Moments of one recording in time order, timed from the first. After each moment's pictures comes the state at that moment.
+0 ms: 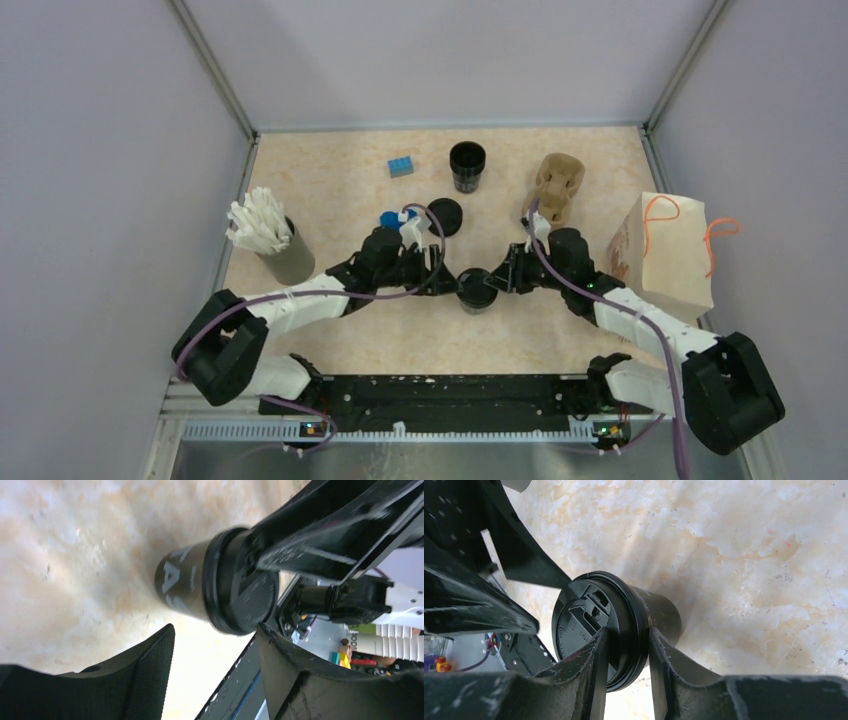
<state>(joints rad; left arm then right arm) -0.71 1.36 0.59 0.23 0.45 -0.75 0.47 1.09 0.45 0.09 -0.44 0.48</state>
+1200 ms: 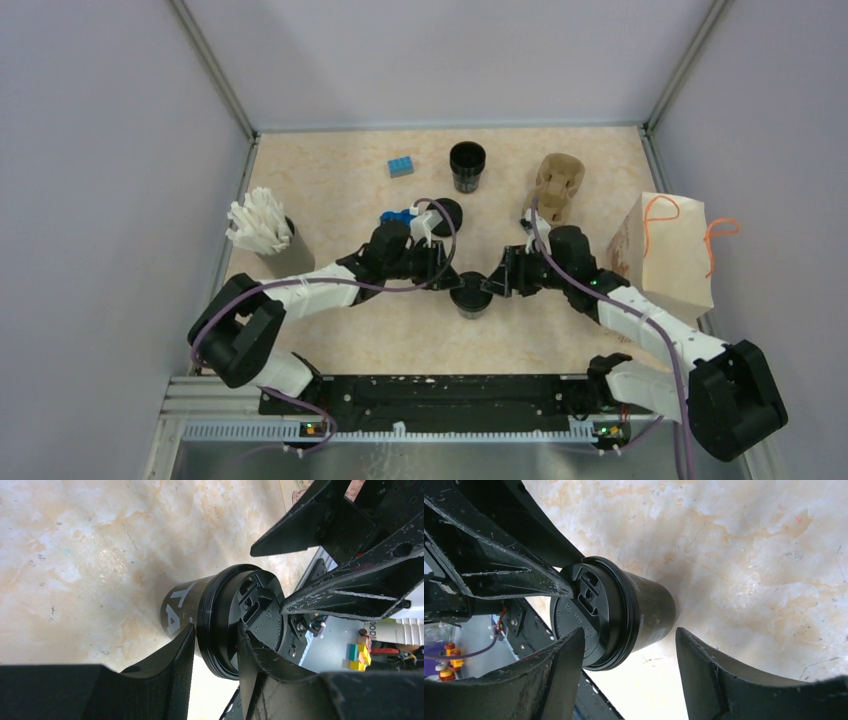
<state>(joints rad) -0.70 1.47 0.70 0.23 0.50 -0.63 0.47 1.06 0.51 -0.07 -0.47 0.46</state>
